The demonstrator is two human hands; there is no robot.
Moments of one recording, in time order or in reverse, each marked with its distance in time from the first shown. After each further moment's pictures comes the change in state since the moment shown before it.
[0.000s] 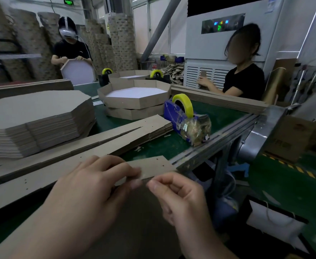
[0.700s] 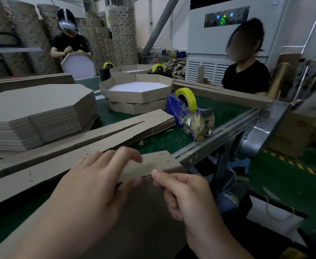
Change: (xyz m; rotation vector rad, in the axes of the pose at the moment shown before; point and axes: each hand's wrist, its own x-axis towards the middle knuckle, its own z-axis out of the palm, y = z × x) left_hand -0.008 0.005 -0.004 0.025 -0.029 0.013; right_hand 0.002 -0.005 0.002 -0.058 0.084 0.260
